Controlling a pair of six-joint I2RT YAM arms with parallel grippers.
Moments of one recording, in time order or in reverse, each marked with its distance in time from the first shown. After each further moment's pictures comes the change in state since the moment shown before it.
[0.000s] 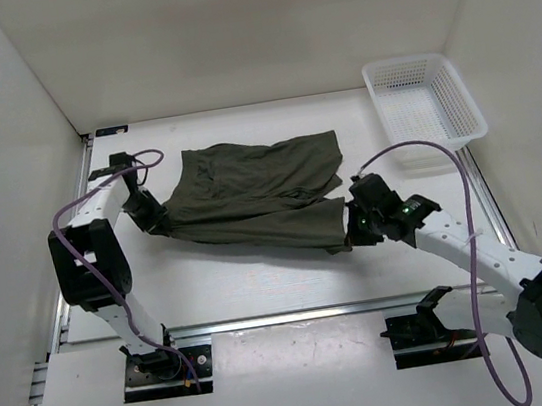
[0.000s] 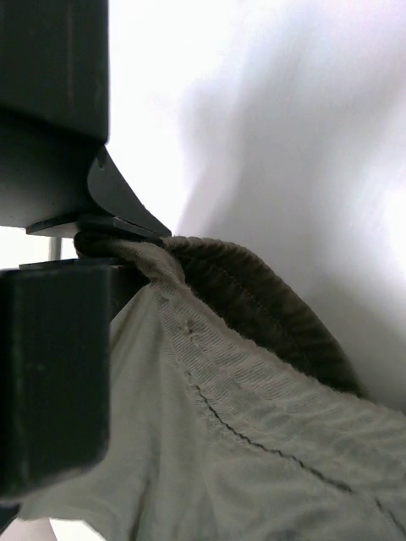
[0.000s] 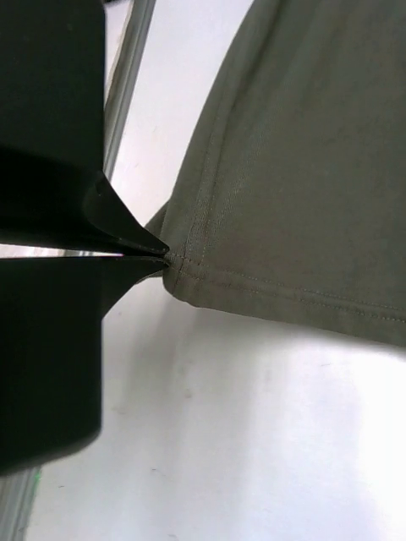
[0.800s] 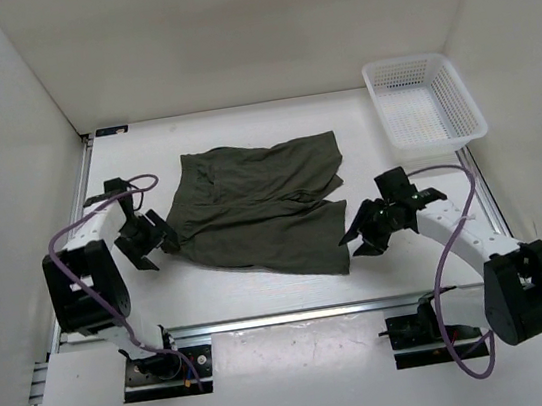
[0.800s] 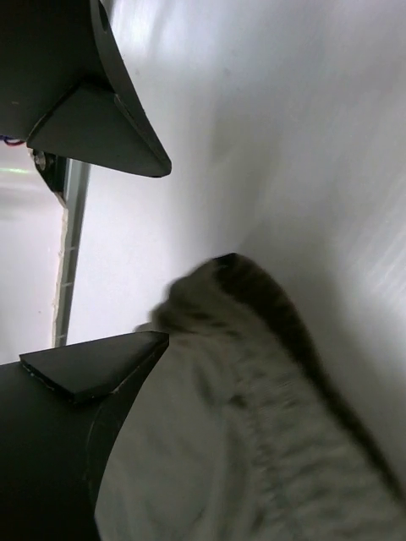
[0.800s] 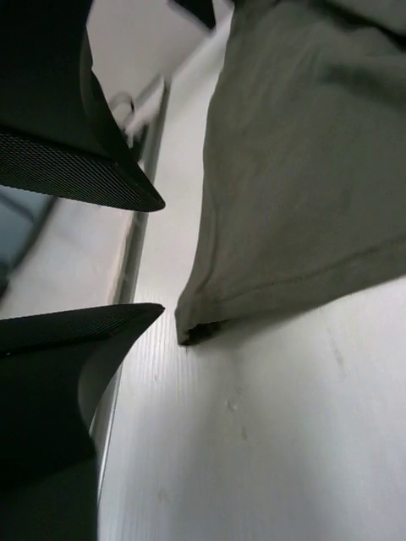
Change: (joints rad) left arm 0.059 -0.206 -0.264 0.030 -0.010 -0.013; right arm -0.268 0.122 -0.043 -0.019 -0.354 0.268
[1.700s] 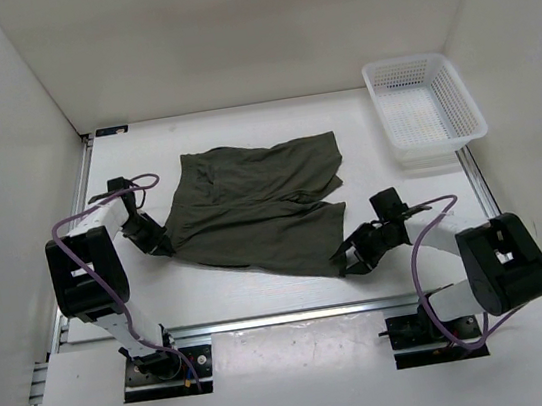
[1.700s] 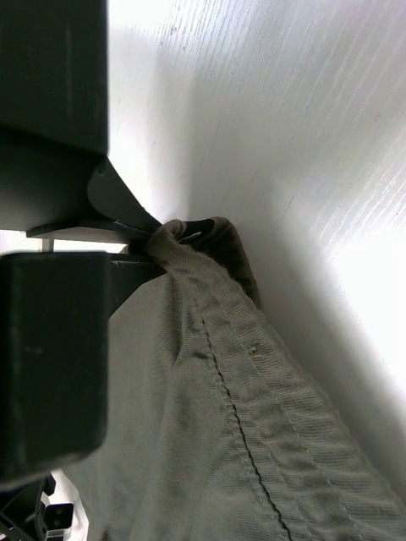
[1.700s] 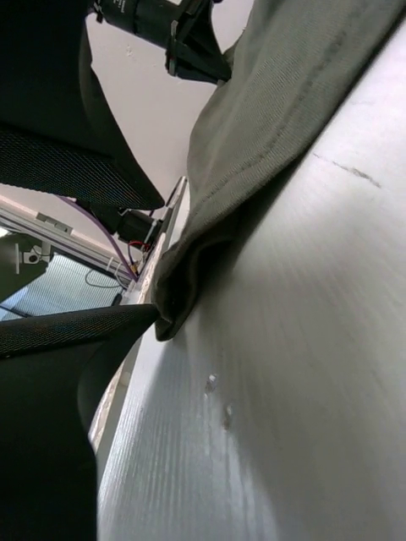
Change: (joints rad) left arm 0.000 0.133 0.005 0.103 0.047 -0.054; right arm -0.022 0.154 -0.232 0.295 -0.238 0.397
